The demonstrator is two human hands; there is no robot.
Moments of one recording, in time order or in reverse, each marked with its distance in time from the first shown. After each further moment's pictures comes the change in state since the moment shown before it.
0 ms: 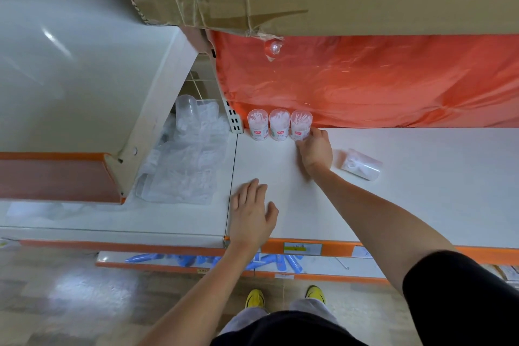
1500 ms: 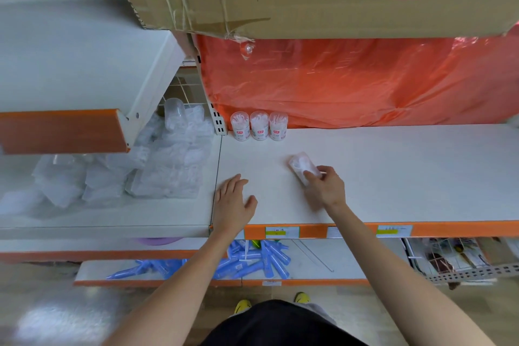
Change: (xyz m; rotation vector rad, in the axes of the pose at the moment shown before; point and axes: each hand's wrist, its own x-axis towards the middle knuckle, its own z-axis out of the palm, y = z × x) left_hand -0.005 -0.004 -0.008 -0.264 -0.068 -0.069; right_hand -0.106 0.072 -0.068 0.224 -0.015 0.176
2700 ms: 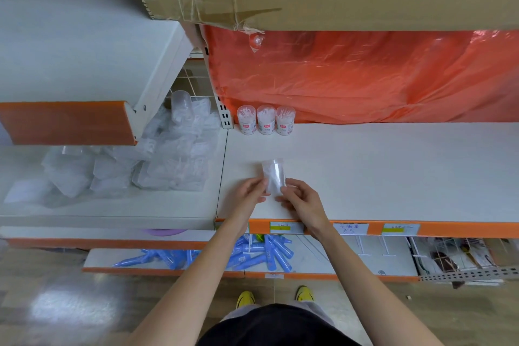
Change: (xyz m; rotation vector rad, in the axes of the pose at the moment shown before) left_hand -0.006 0.040 -0.016 -1.125 -0.172 -0.399; right_hand -0.062 0.006 0.043 0.498 -0.359 -0.075
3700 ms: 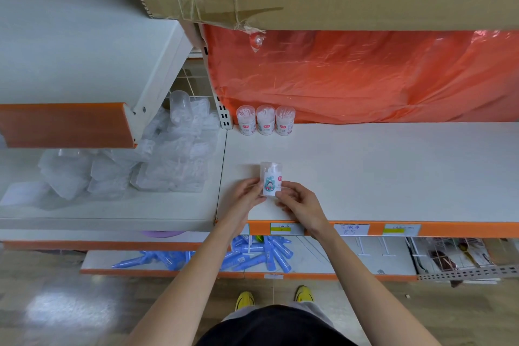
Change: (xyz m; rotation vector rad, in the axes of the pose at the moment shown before) left_hand 0.005 -0.004 -0.011 -0.146 -0.066 -0.076; right_hand 0.001 -0.002 0.002 -0.053 -0.062 0.002
